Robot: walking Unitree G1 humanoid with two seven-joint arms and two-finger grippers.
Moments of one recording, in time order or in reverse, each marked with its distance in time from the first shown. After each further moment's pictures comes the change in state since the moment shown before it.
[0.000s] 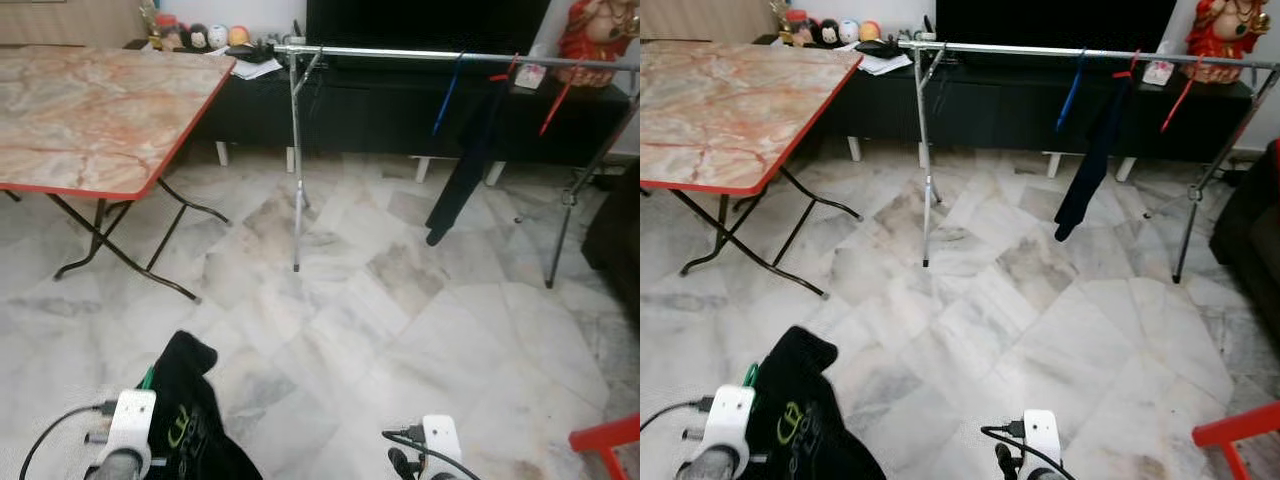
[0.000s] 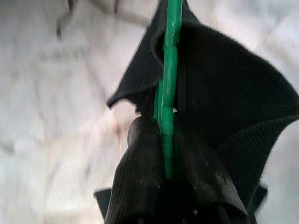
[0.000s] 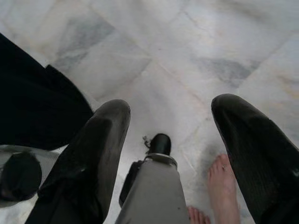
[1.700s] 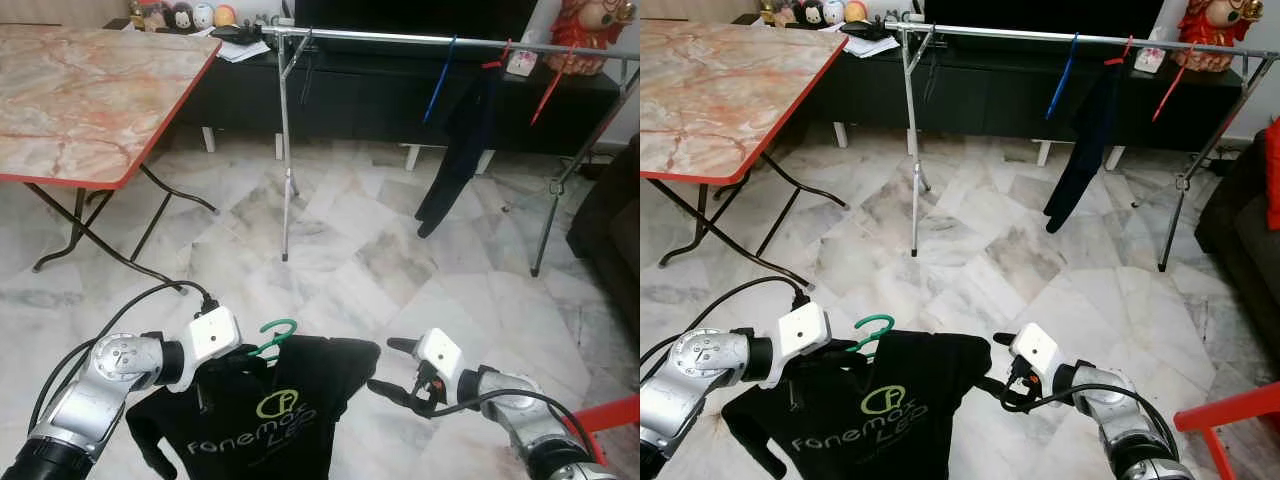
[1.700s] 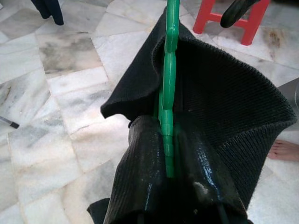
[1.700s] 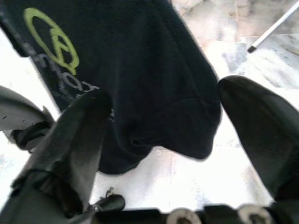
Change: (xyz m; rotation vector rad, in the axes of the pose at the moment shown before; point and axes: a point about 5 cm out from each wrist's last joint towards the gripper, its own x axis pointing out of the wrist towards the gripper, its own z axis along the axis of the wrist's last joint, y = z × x) left arm -0.044 -0.036 0.150 0.562 -0.312 -1.113; right arm -0.029 -0.012 0.143 -0.778 -0.379 0.716
